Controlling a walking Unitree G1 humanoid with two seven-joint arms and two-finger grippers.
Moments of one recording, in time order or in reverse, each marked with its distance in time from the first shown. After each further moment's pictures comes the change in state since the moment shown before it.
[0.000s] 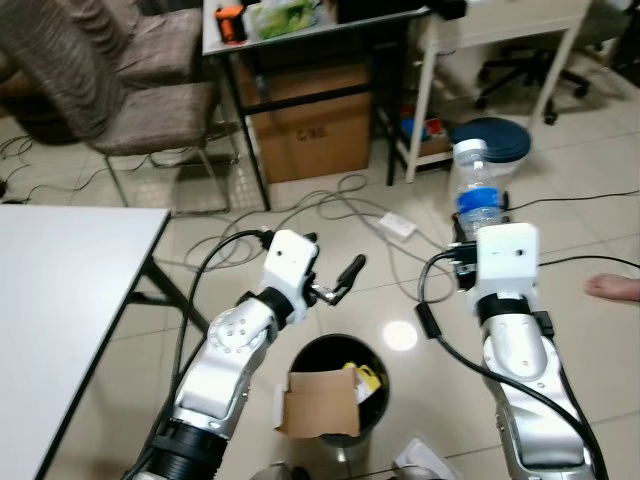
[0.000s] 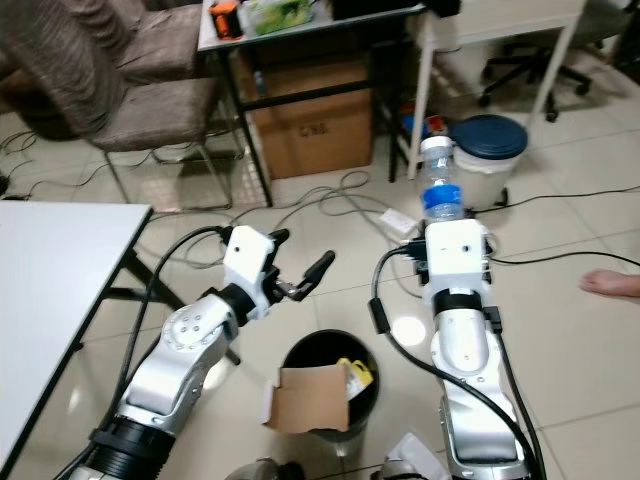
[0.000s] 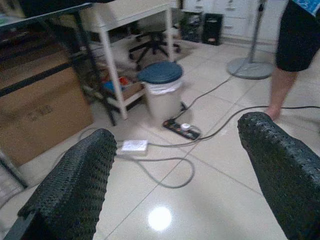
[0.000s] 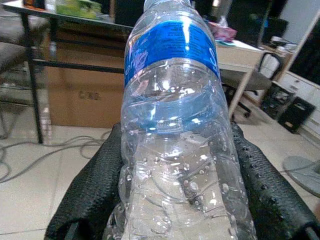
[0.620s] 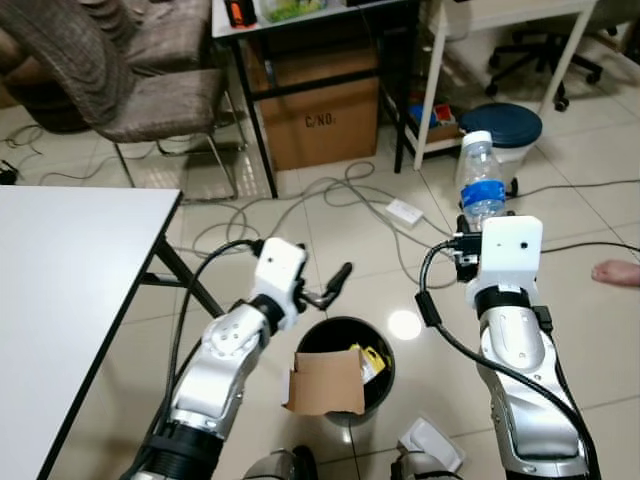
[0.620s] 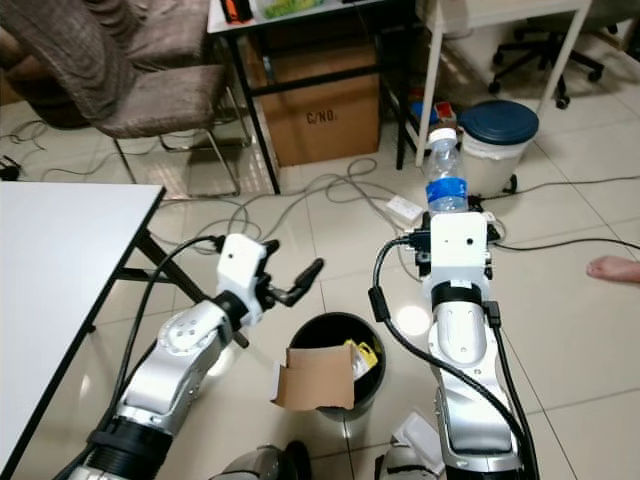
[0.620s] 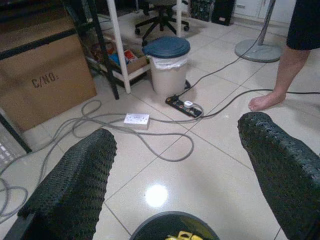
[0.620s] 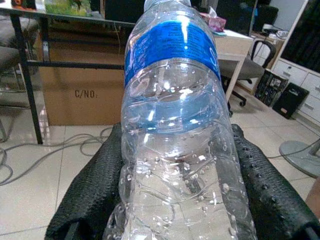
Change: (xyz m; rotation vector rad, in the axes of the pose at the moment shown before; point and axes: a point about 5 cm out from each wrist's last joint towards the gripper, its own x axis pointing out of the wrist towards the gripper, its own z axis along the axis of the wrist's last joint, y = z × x) left arm -0.007 0.014 -0.021 -0.028 0.064 0.049; right arm 0.005 0.002 0.005 0.052 -0.009 -0.044
